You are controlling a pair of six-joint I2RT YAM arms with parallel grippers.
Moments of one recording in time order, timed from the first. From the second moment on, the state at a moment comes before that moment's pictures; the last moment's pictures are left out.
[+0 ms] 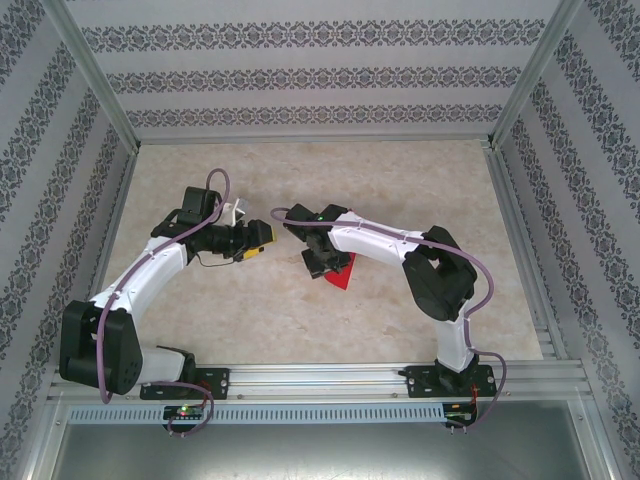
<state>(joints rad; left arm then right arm) -0.17 1.32 0.91 -0.52 0.79 -0.58 0.83 1.98 1.50 -1.00 0.10 0.50</state>
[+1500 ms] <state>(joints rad) -0.15 1.36 0.89 -0.53 0.80 -0.55 0.78 1.90 1.29 -0.61 -0.02 0.77</state>
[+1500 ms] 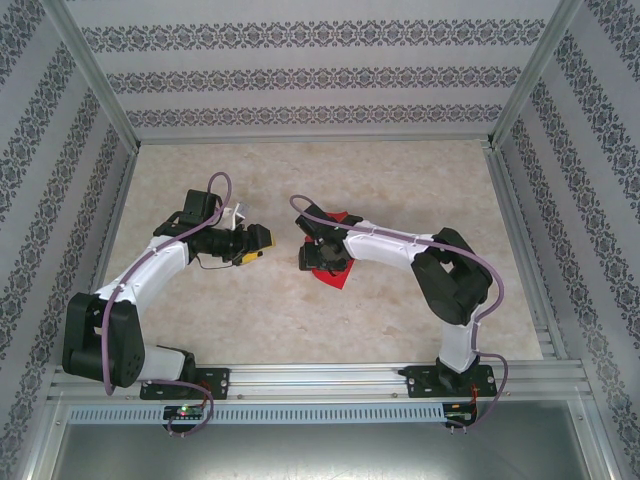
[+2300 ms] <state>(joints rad) -0.15 1.36 0.89 -0.53 0.80 -0.53 0.75 1.80 1.27 -0.62 -0.01 0.78</state>
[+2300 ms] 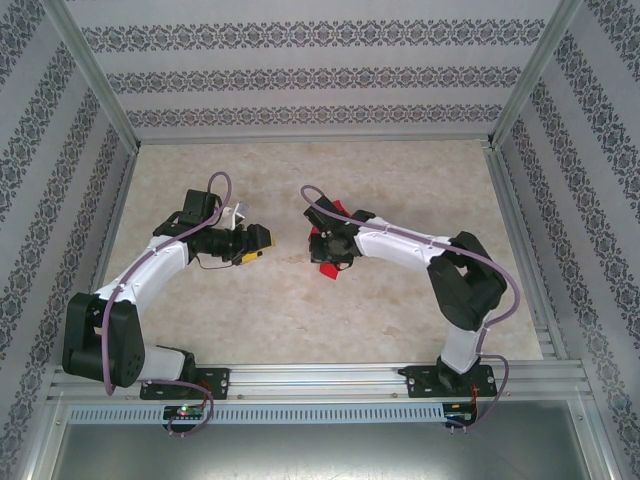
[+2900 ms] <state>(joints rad) -0.15 1.36 0.89 -0.53 0.82 -0.53 0.77 1.69 1.39 -1.31 0.45 0.59</state>
